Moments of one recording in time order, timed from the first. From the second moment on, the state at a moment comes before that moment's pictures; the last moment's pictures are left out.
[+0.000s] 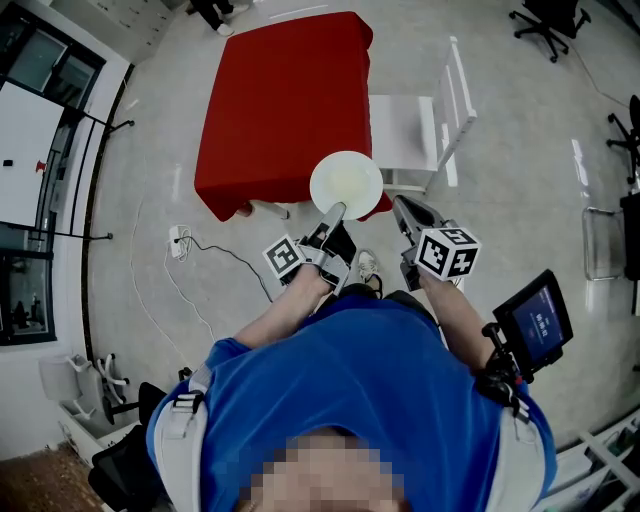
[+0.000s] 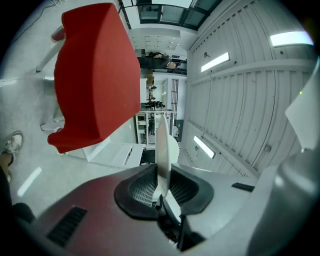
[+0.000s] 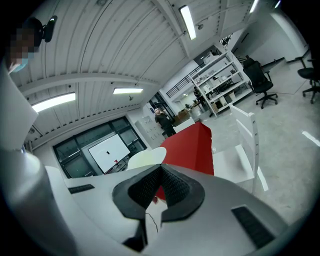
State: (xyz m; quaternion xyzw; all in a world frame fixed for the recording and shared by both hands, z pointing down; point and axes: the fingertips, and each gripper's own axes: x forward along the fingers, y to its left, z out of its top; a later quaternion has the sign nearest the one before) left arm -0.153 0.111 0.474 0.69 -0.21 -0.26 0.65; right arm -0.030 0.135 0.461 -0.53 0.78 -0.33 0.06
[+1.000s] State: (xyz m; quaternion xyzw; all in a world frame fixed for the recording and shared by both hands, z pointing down) left arm -0.118 -0.045 0.486 0.68 -0.19 -0.26 0.66; right arm 0.012 -0.019 0.469 -0.56 0.76 -0.32 0.06
